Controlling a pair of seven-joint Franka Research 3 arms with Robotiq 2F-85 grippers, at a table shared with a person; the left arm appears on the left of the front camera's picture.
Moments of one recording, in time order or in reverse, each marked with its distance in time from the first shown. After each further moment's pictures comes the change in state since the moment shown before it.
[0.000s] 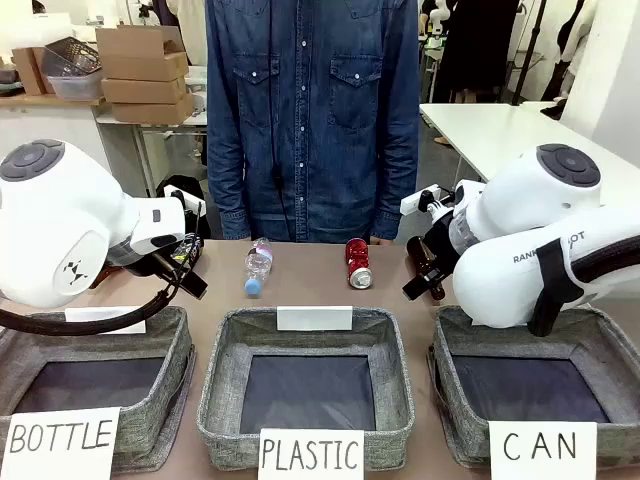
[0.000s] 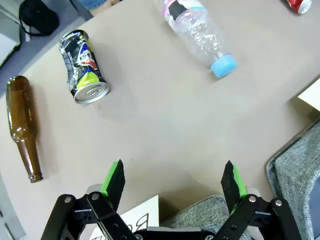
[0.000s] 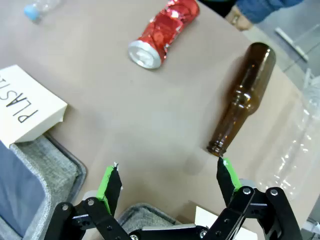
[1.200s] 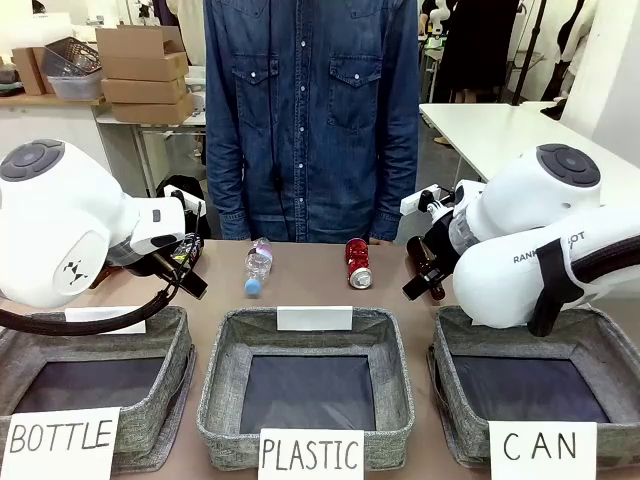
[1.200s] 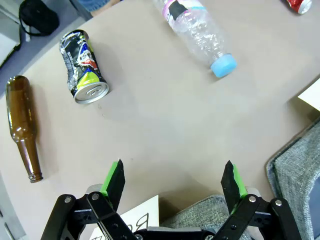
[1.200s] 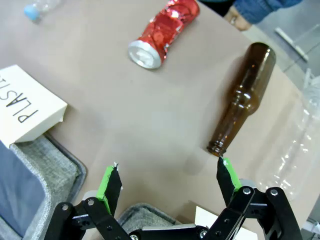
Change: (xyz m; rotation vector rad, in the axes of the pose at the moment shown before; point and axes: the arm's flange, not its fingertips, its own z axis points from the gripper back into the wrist) left arm 0.000 0.000 0.000 0.000 0.000 0.001; right arm 0.000 0.000 0.000 0.000 0.000 0.000
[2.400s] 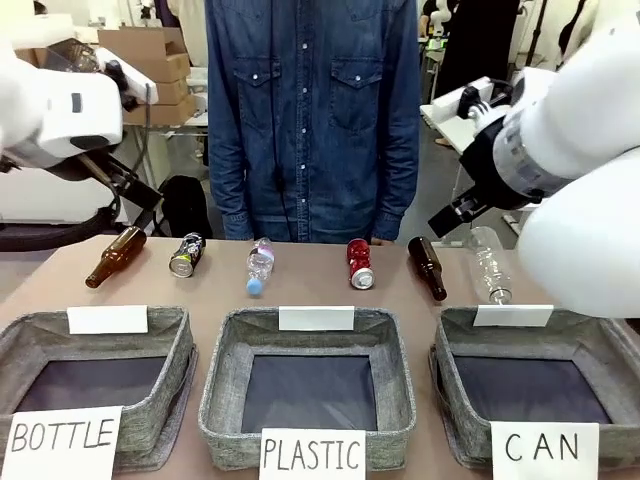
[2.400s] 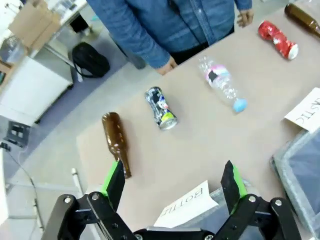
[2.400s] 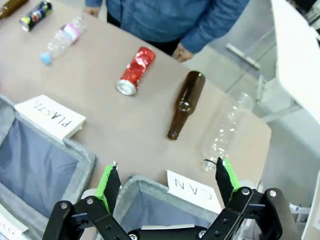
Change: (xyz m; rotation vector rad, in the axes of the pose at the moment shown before) left arm 0.030 0.008 0.174 0.208 -0.179 -0.124; right arm 0.028 0.036 0.165 -0.208 -0.102 -0.053
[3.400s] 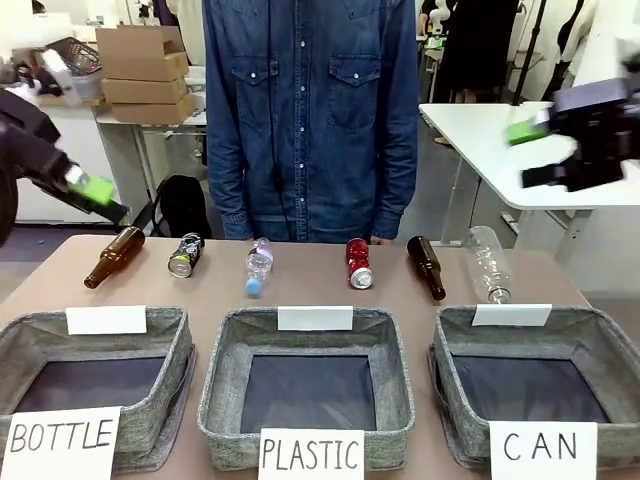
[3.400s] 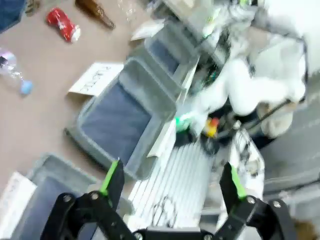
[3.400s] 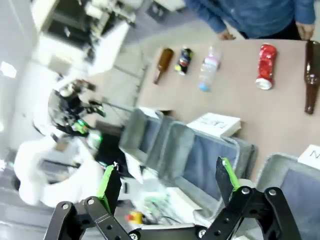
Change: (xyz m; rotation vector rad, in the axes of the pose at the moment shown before) left arm -0.052 0.070 0.015 -1.226 -0.086 0.308; right arm -0.055 -0.142 0.068 0.918 -0.148 -0.763
